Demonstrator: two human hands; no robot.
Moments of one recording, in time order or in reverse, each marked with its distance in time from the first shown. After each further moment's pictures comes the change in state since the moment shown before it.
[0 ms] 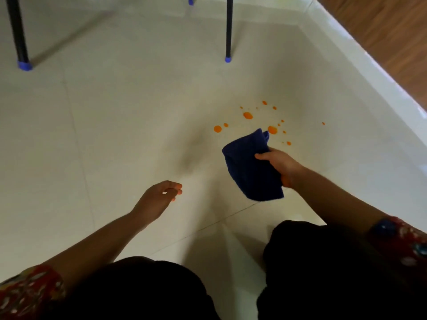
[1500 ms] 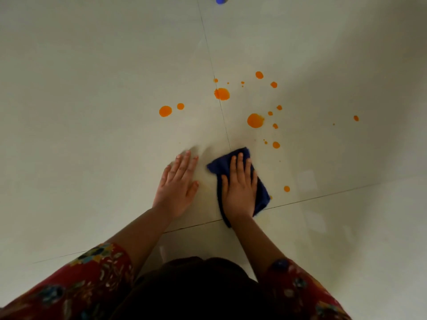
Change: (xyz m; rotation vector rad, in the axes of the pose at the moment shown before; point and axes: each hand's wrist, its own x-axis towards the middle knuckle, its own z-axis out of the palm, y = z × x) left_hand 0.175 0.031 0.273 0.917 0.153 0.082; right_hand 0.215 0.181 -0.121 -1.068 0.255 -0.523
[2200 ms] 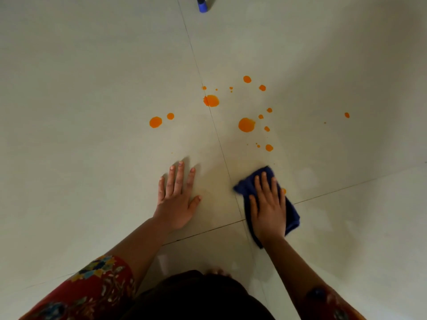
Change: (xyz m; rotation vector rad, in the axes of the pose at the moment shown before) left_hand 0.010 0.006 0.012 0.113 -0.133 -0.038; right_hand -0.030 0.085 -0.015 0.000 0.035 0.038
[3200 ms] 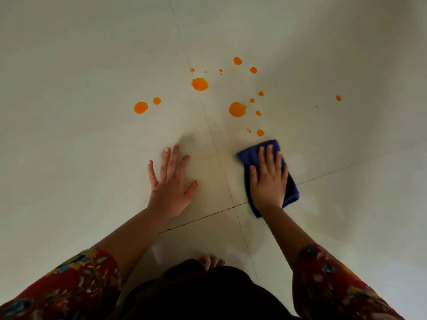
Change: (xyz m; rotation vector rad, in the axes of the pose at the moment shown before) left_hand 0.000 0.012 -0.002 -0.069 0.171 0.025; right_hand 0.036 0.009 -0.008 -0.007 -0.017 0.128
